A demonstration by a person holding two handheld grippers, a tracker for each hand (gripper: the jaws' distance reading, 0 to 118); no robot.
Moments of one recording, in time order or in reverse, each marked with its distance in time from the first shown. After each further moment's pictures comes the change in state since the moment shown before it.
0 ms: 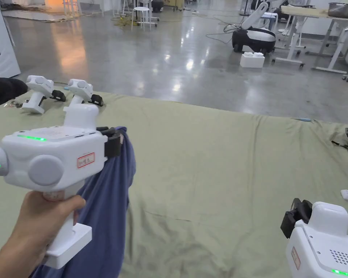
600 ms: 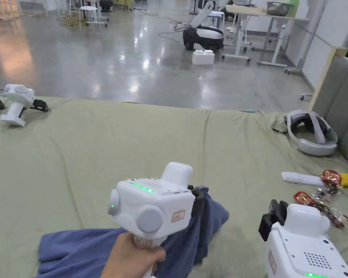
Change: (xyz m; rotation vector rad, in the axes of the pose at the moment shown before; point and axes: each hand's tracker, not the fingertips) left arm 0.208 -0.108 -0.104 -0.293 -0.434 -0.105; right arm 0.064 -0.012 0.032 -0.003 -0.107 -0.008
